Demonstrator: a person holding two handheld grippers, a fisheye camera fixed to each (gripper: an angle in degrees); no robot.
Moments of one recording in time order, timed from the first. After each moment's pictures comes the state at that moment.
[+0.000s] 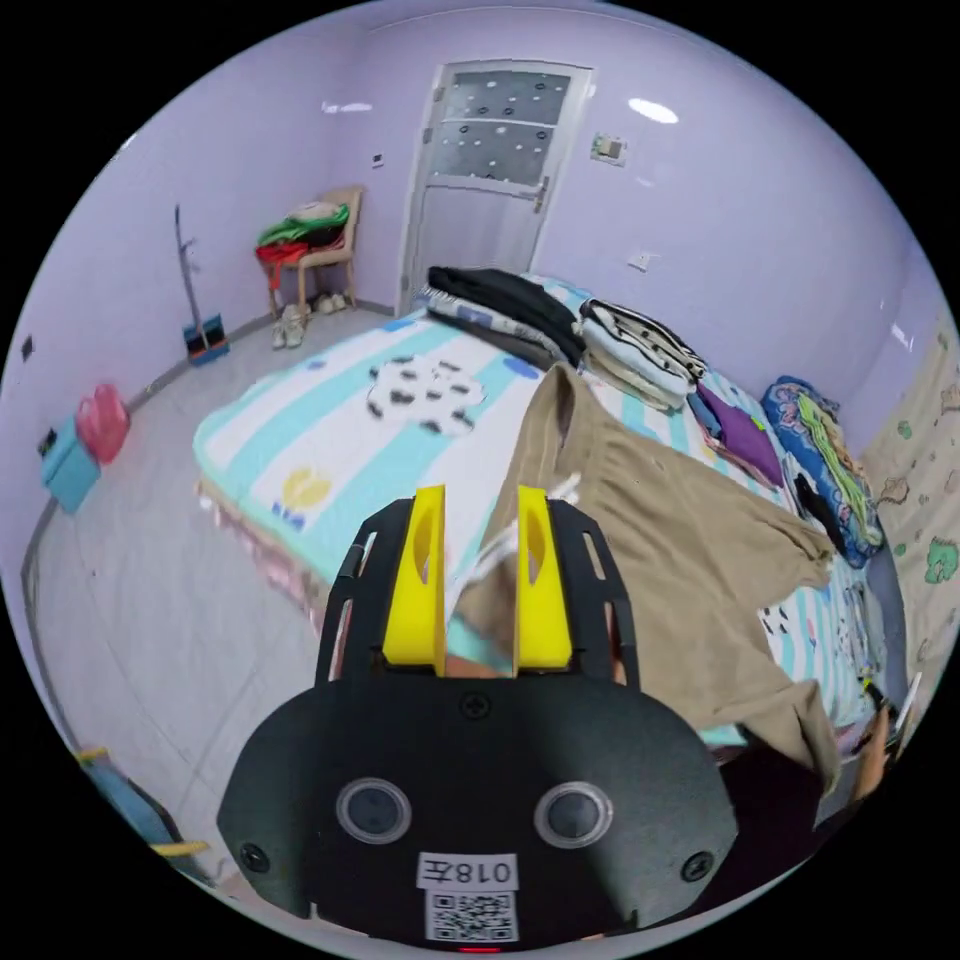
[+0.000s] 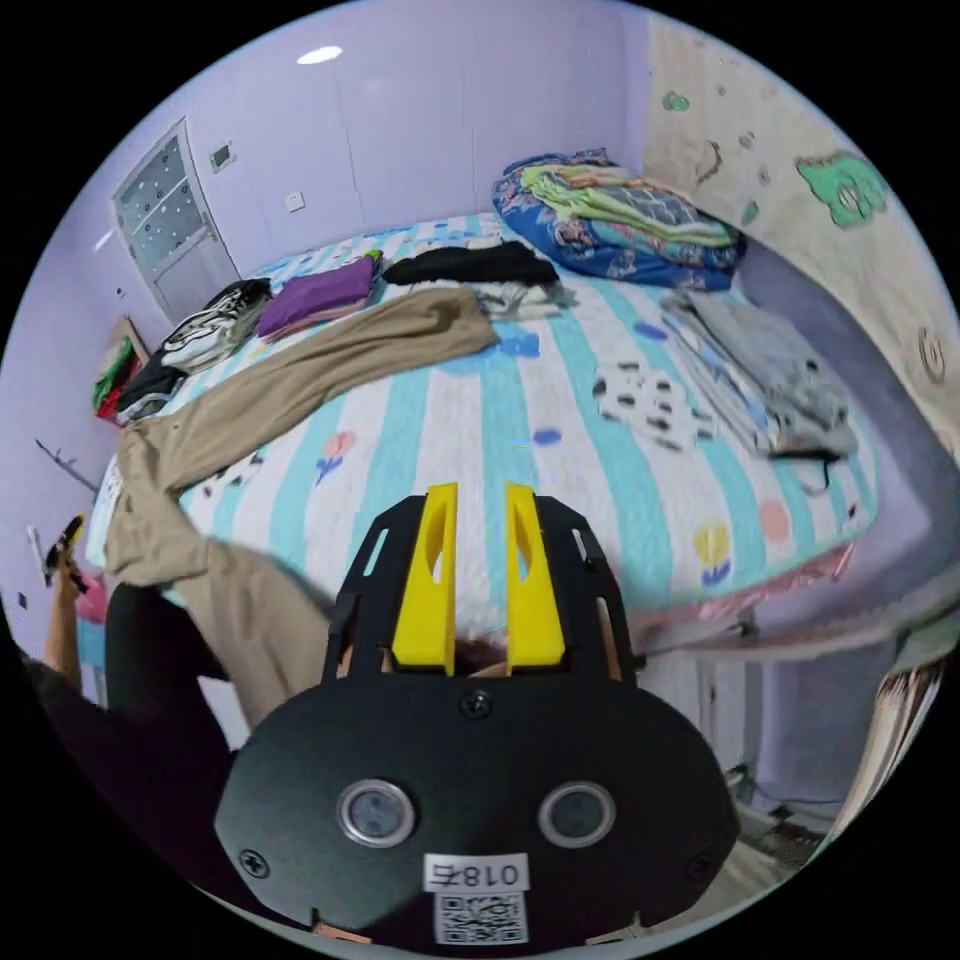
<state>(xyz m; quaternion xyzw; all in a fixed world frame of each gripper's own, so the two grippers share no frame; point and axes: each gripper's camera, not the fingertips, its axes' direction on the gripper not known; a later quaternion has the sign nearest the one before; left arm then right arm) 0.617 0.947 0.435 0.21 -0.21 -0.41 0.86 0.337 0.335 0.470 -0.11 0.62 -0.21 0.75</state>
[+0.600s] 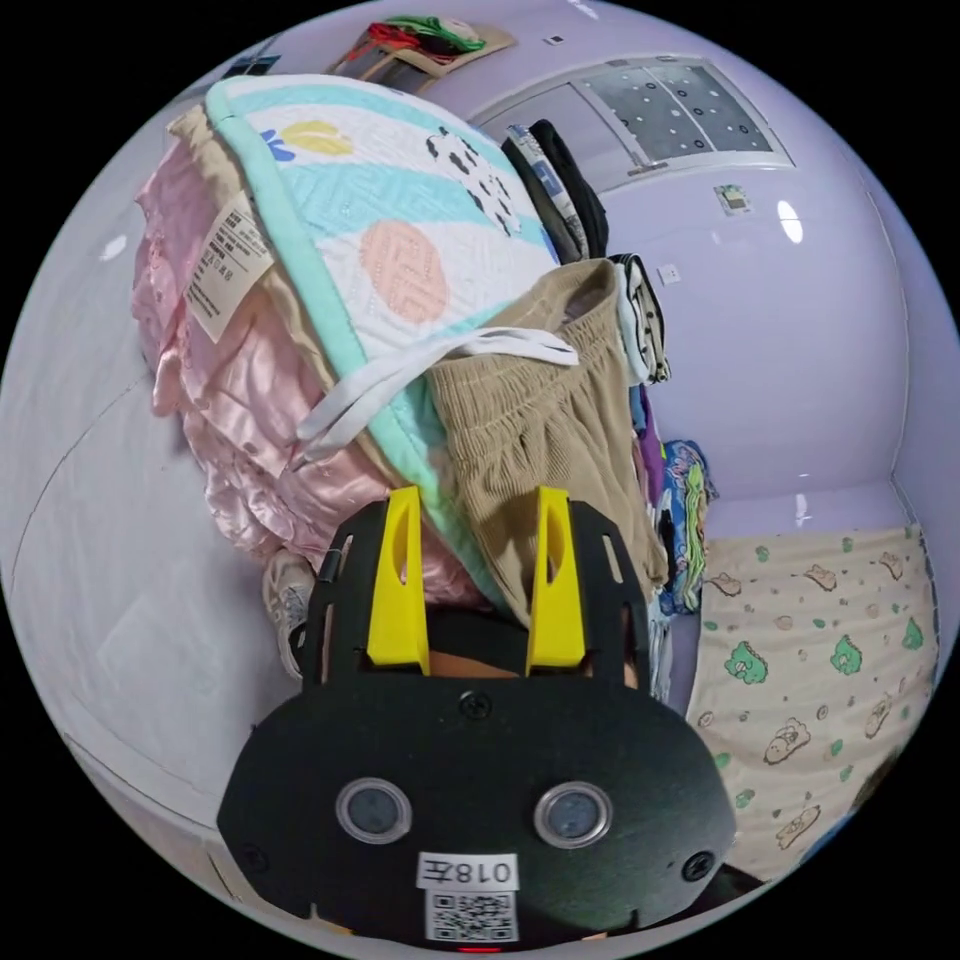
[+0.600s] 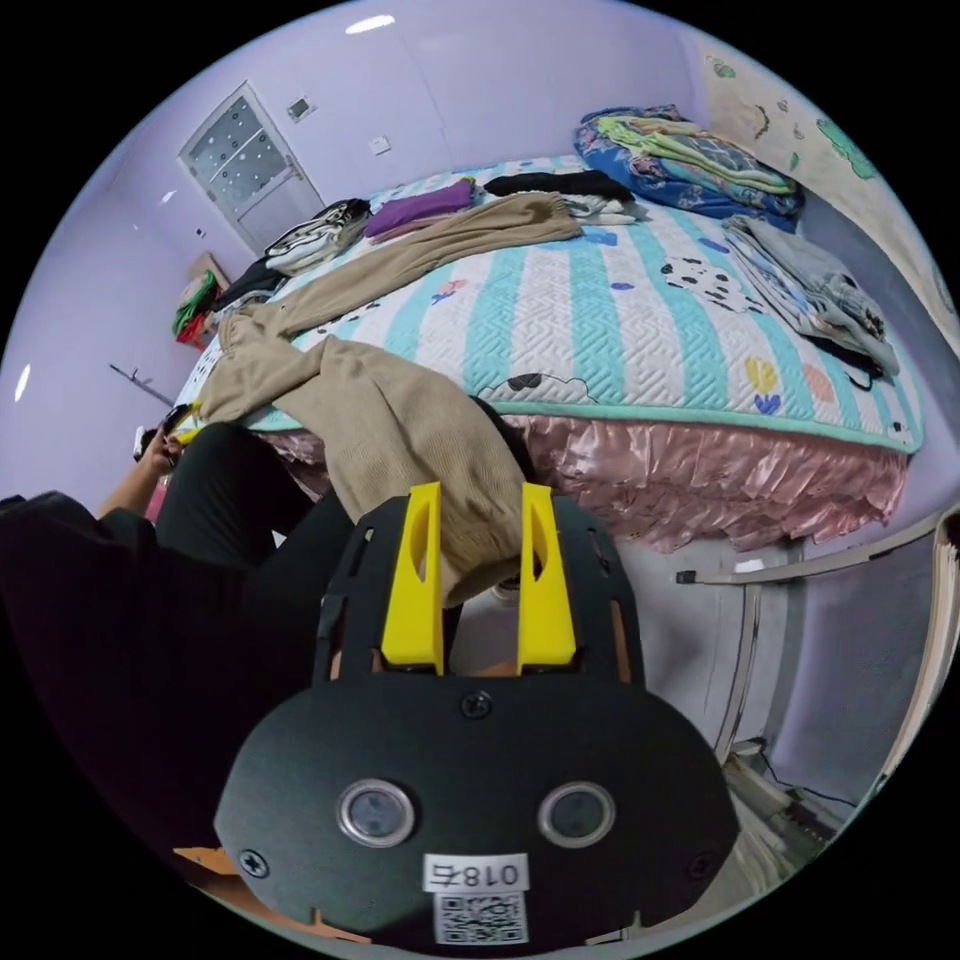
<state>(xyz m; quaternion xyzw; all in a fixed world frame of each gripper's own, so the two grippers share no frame) 0.579 1.089 0.562 0.22 0.13 -0.57 0.78 0.309 0.484 0.366 -0.23 0.55 -0.20 0.78</state>
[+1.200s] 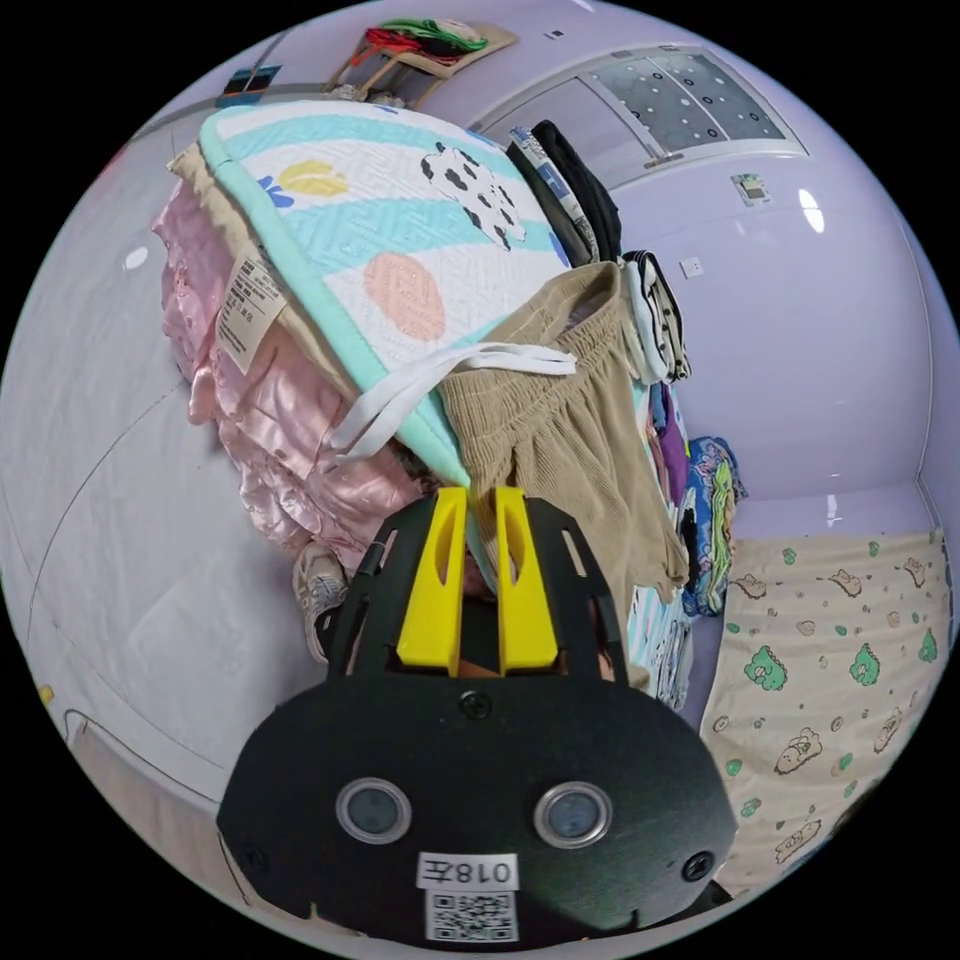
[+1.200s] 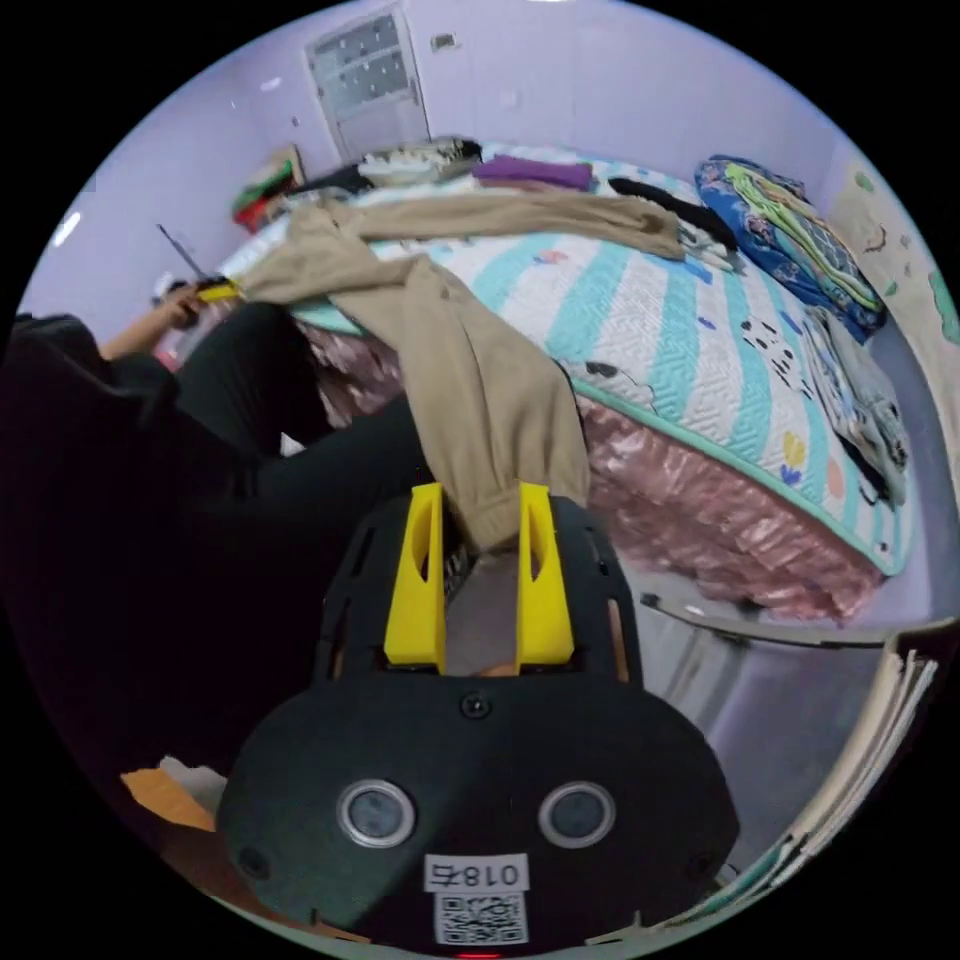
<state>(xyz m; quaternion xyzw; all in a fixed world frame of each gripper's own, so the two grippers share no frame) 0.573 1.104 0.552 0.18 0.10 -0.59 0.78 0.277 0.572 0.383 -0.36 0.55 -0.29 0.70</state>
